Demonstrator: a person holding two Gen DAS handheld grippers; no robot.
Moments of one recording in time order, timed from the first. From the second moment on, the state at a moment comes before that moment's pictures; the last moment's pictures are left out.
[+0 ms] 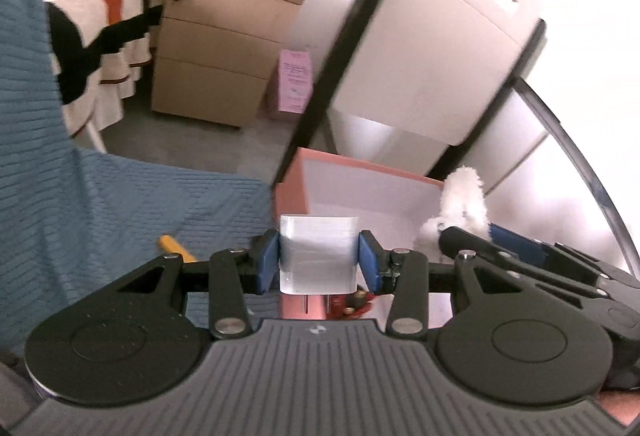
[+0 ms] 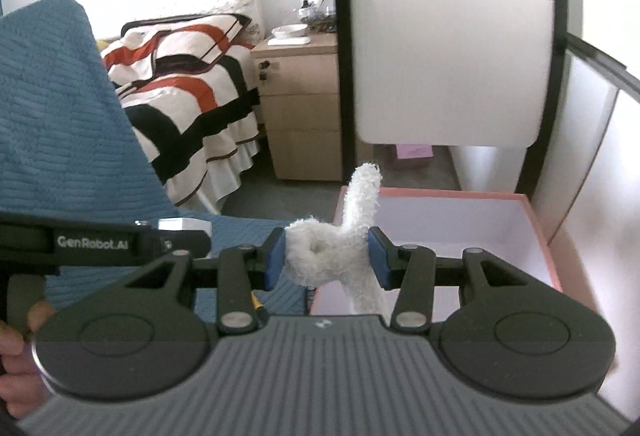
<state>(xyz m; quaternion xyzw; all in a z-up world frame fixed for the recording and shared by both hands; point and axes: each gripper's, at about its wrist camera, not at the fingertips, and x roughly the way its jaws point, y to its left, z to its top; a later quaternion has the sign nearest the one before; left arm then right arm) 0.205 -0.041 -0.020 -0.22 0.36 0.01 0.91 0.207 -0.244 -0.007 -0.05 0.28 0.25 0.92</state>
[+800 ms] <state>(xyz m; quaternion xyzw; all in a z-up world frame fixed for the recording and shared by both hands) 0.260 -0.128 -0.113 -0.22 0.42 0.00 0.88 0.260 -0.335 -0.088 -0.04 0.36 0.17 0.92</state>
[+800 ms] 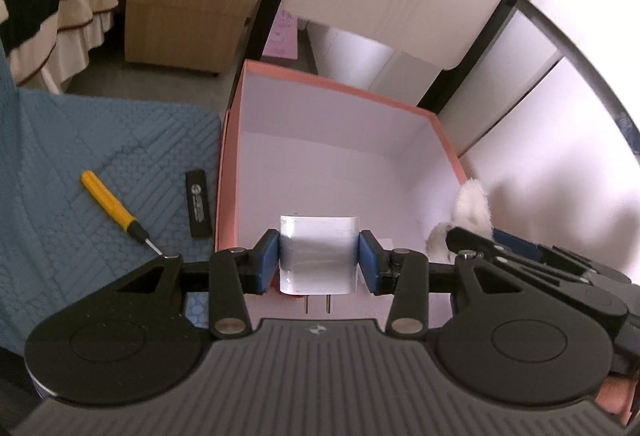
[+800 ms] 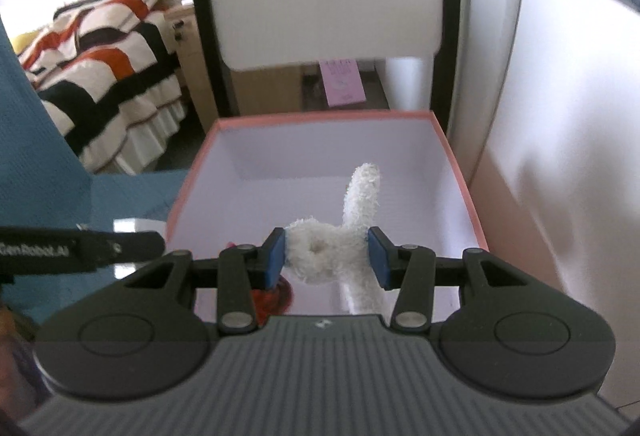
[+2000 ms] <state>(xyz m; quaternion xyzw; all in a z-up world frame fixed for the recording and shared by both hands) 0.246 -0.127 -0.123 -0.19 0.41 -0.02 0.89 0.263 -0.353 -0.126 -0.01 0.41 0.13 0.90</state>
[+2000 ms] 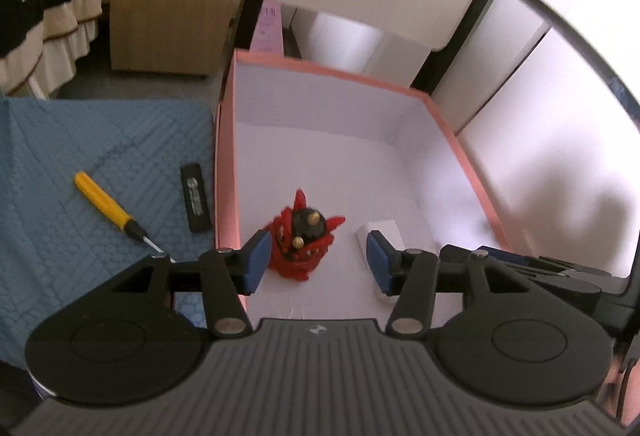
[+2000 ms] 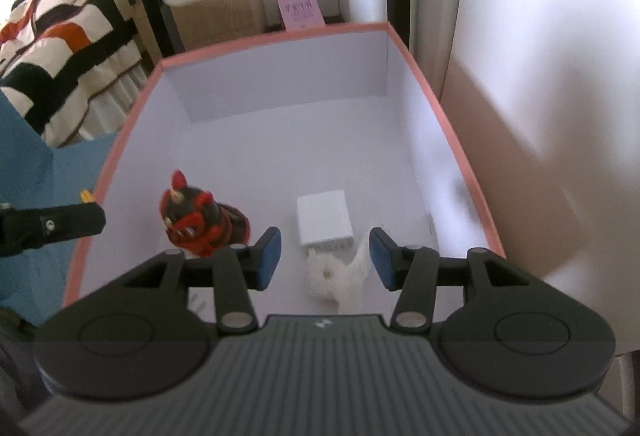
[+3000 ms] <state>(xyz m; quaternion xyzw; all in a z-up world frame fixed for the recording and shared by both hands) 0.172 -0.031 -0.060 -0.18 0.30 0.01 0.94 0.188 -0.260 -0.036 -0.05 0.30 0.17 0.94</state>
